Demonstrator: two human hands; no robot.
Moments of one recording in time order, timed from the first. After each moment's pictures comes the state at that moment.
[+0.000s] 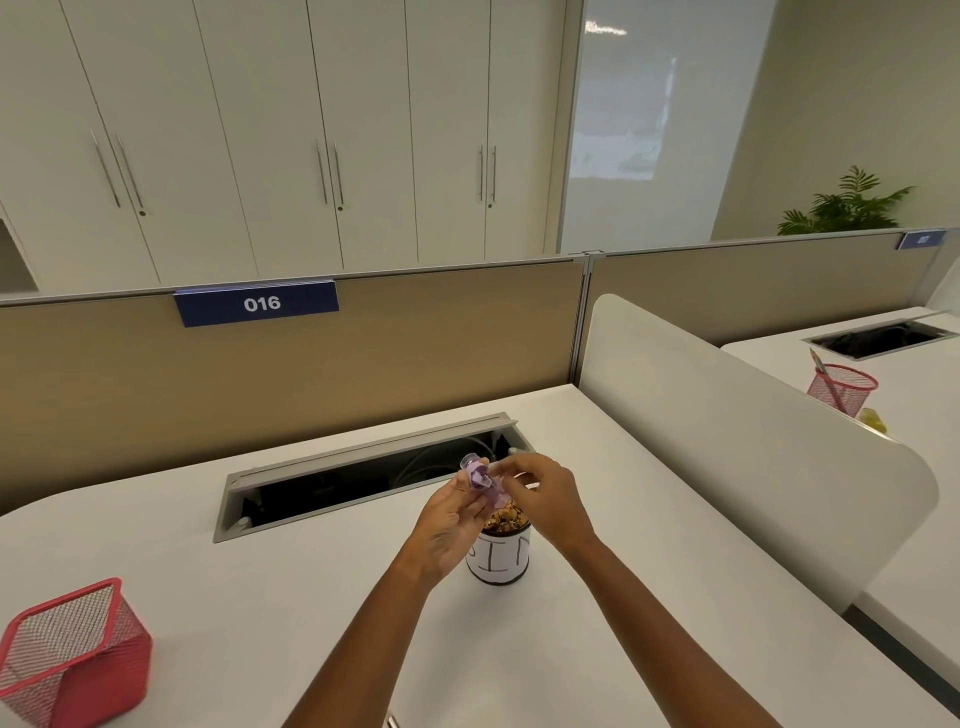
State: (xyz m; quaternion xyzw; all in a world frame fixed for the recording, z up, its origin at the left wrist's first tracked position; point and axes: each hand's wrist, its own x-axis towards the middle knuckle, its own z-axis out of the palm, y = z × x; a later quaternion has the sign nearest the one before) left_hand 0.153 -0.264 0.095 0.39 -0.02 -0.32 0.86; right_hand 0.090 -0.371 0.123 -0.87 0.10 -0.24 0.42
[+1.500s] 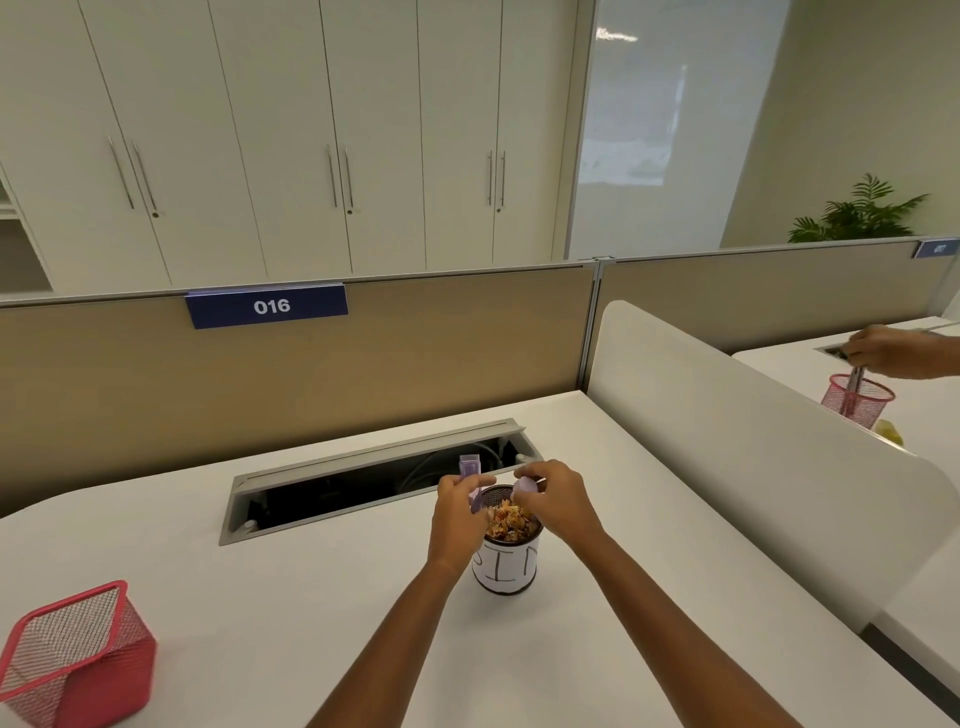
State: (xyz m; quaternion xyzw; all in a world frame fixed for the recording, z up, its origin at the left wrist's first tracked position) left_hand 0.159 -0.274 0.085 0.85 -0.19 -0.03 0.49; right_hand 0.109 -0.386 0.115 -0.88 0.18 -0.18 0.39
